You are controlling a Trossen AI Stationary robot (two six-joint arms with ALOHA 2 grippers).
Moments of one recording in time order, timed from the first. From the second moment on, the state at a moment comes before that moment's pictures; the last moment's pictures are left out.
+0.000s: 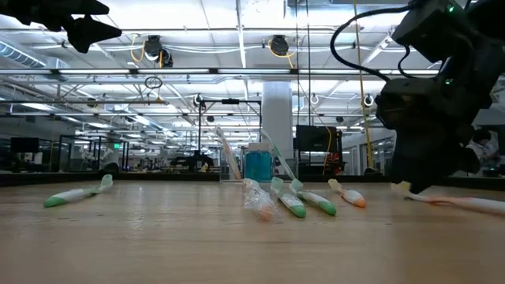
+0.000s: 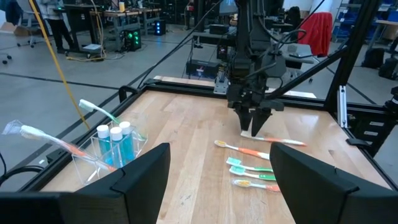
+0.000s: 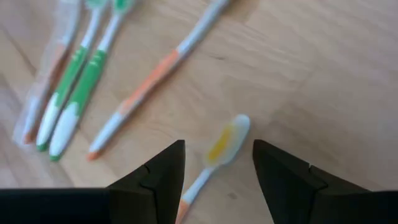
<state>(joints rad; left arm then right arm) 0.09 0.24 0.51 -0.41 -0.03 -0.06 0.26 1.34 0.45 -0.08 0.13 1.22</state>
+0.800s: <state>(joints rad) 0.09 0.24 0.51 -0.41 -0.03 -0.06 0.30 1.53 0.44 -0.11 0.15 1.24</state>
